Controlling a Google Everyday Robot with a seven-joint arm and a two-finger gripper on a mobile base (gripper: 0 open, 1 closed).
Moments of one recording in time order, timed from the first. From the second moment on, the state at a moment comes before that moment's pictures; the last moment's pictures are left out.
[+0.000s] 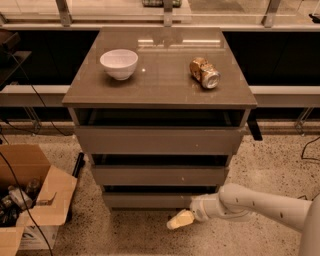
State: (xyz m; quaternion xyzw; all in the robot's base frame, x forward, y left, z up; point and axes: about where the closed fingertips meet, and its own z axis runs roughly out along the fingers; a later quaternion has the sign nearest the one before) arm 0.510 -0.101 0.370 -0.33 0.86 0.30 0.24
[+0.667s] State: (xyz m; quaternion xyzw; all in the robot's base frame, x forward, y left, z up) arm 0.544 -0.071 0.315 -0.30 0.86 0.31 0.27
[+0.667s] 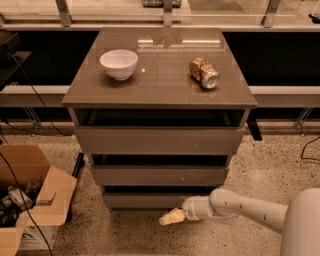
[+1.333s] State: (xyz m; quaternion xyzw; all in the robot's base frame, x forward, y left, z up) arm 0.583 -0.080 0.273 -0.27 0.86 0.31 0.29
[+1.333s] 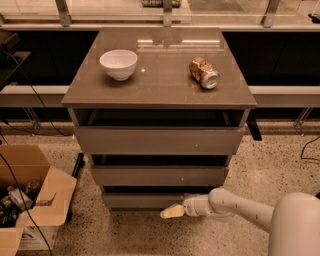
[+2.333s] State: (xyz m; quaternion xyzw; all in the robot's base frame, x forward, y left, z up) arm 0.644 -0.102 0.216 -0.25 0.87 0.31 0.29
